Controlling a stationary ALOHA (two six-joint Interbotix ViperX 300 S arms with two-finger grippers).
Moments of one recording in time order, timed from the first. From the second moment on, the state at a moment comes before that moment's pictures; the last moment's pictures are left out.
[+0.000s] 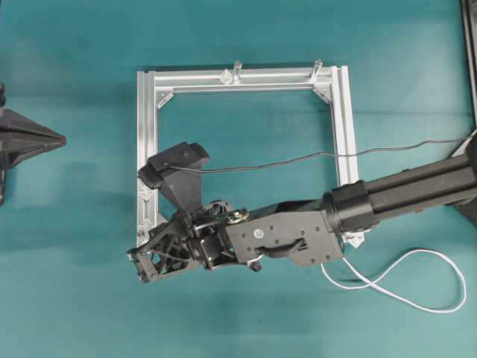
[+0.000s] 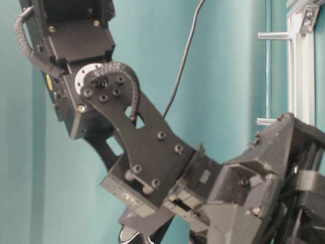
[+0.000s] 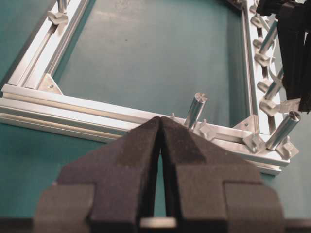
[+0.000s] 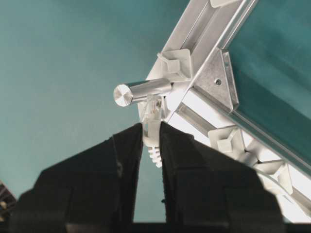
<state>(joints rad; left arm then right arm) 0.12 -1.19 1.44 -0.07 0.05 -0.08 0.23 0.47 -0.10 -0.37 0.56 1.73</state>
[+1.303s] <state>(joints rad) 0.12 -1.19 1.44 -0.07 0.05 -0.08 0.31 0.52 -0.19 -0.37 0.54 1.73</state>
